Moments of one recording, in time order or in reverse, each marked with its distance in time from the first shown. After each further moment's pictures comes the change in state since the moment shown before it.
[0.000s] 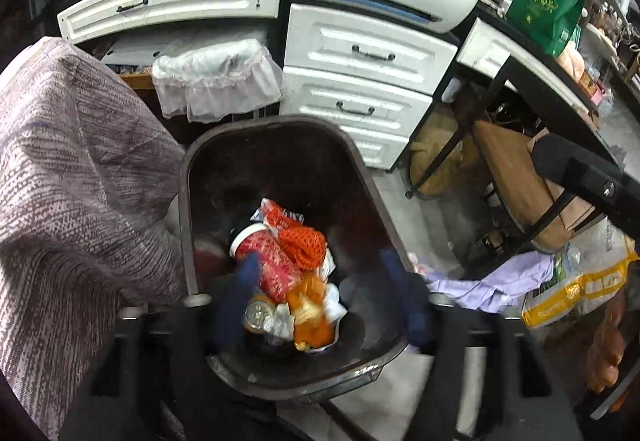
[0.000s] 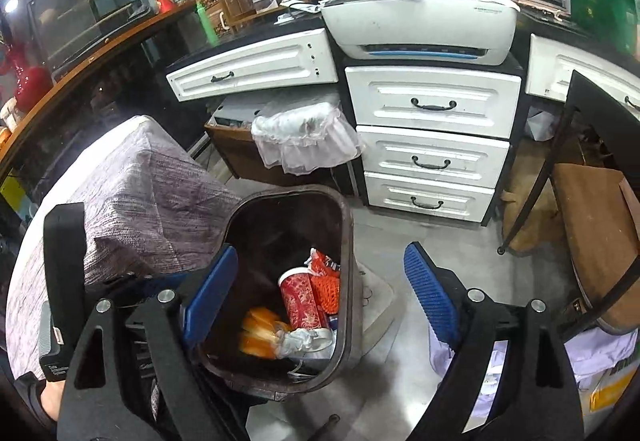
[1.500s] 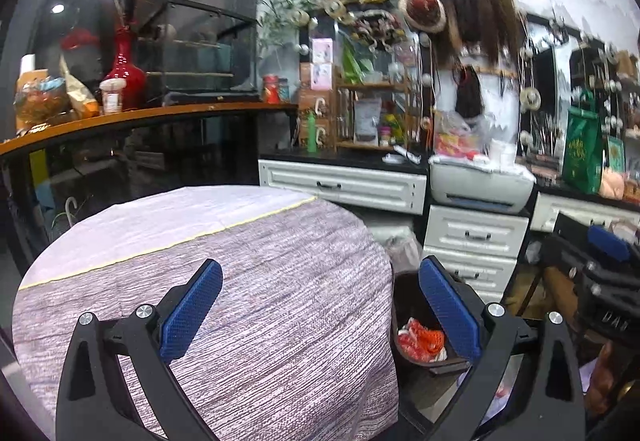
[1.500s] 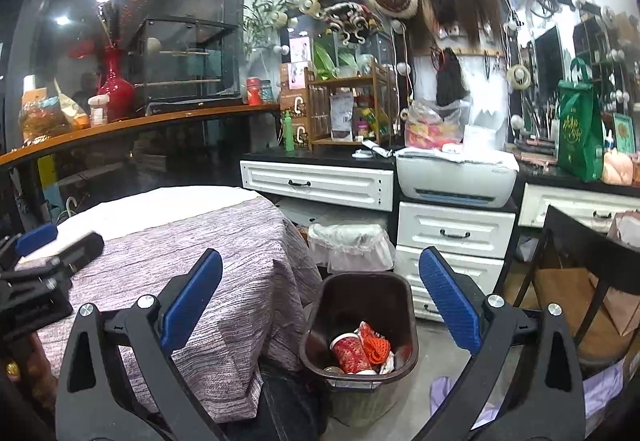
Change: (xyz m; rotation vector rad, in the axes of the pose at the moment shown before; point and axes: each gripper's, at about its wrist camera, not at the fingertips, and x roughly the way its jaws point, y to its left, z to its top) left arm -0.310 0.027 -0.164 -0.131 -0.728 0.481; right arm -0.209 0.186 -0.124 -0.236 -0.498 0.007
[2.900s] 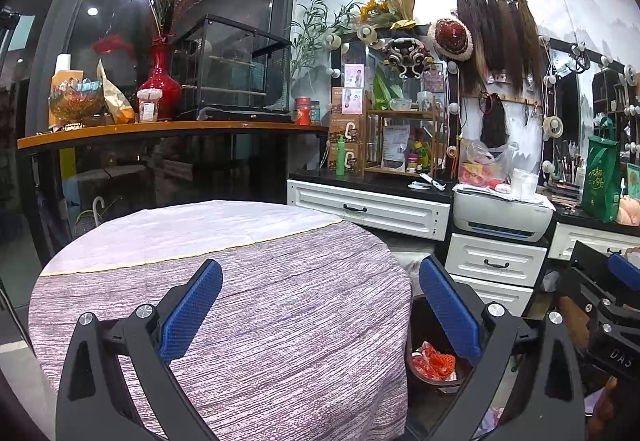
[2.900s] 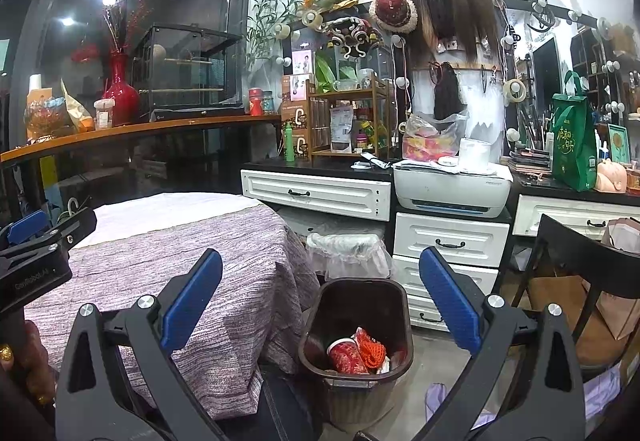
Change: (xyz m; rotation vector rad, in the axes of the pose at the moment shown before) left arm -0.020 0.009 -0.001 -0.046 -0.071 0.098; right arm -0.020 0.003 -0.003 -0.011 -0.039 -0.006
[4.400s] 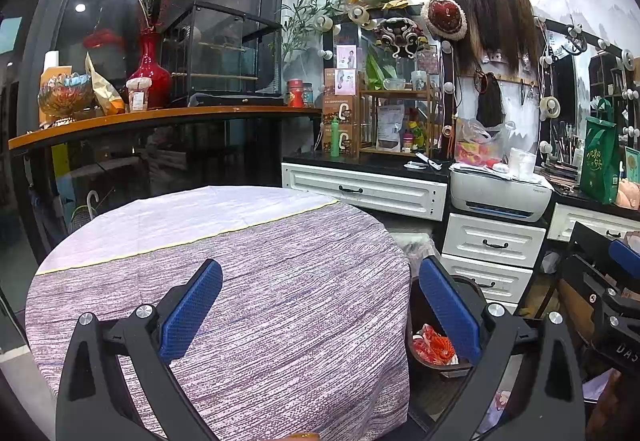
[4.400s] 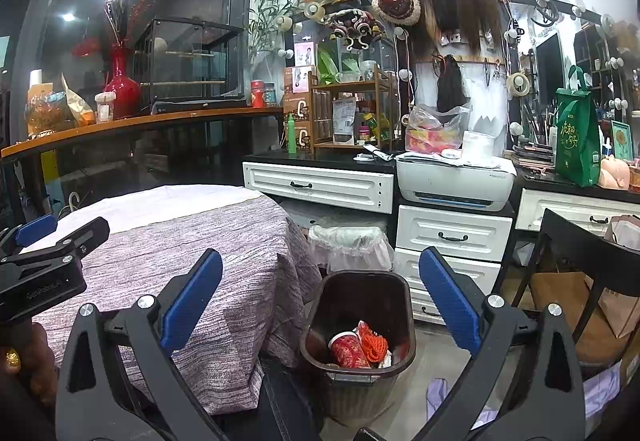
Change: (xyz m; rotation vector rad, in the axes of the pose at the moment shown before) left arm 0.010 -0.006 -0.006 0.028 0.062 -0.015; right arm 0.011 -0.002 -0.012 -0.003 0.020 0.010
